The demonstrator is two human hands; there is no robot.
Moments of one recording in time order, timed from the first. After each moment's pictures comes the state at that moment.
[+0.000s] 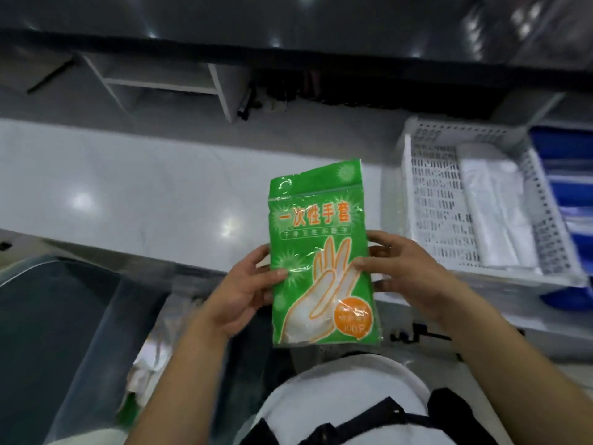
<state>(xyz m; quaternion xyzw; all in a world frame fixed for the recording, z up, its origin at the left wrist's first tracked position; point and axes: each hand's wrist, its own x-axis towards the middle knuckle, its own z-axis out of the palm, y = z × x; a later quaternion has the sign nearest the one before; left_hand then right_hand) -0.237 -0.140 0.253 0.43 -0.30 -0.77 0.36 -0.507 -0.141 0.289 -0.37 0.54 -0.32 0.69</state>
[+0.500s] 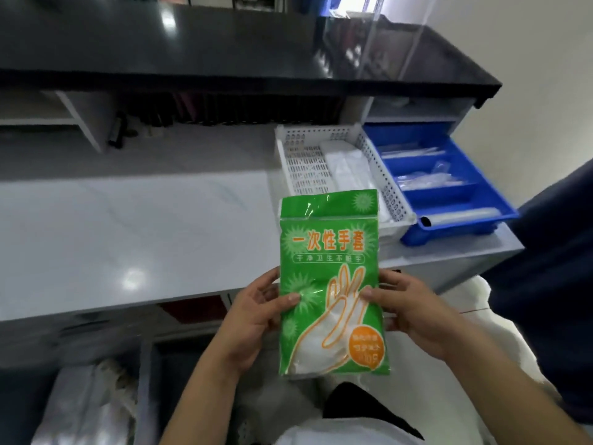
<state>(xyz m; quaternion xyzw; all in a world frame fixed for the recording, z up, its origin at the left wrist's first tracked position) -0.353 -0.067 0.253 0.31 -0.37 -0.82 0.29 -0.587 0.028 0.303 -0.26 0.64 -0.42 0.59</state>
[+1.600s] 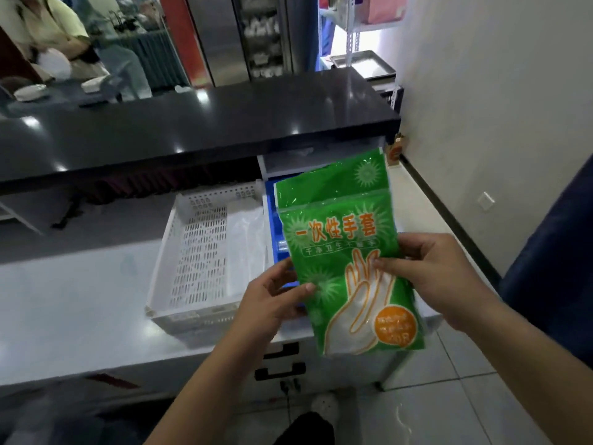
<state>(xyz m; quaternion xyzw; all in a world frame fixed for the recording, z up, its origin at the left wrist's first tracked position) -0.733 -0.038 0.315 0.40 -0.52 -0.68 0.33 -0.963 0.039 0.361 -0.43 0.59 -0.55 0.41</state>
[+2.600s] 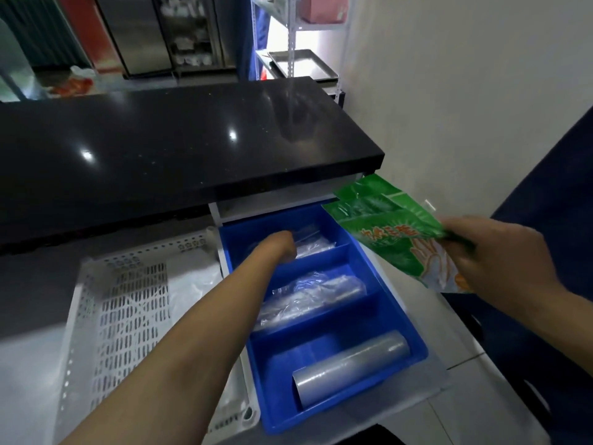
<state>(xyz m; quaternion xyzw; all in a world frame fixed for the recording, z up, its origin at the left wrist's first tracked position) -0.918 -0.355 0.237 0.45 -0.84 -0.27 -0.15 -1.064 -0.064 0.396 -0.58 0.77 -0.20 -0.15</state>
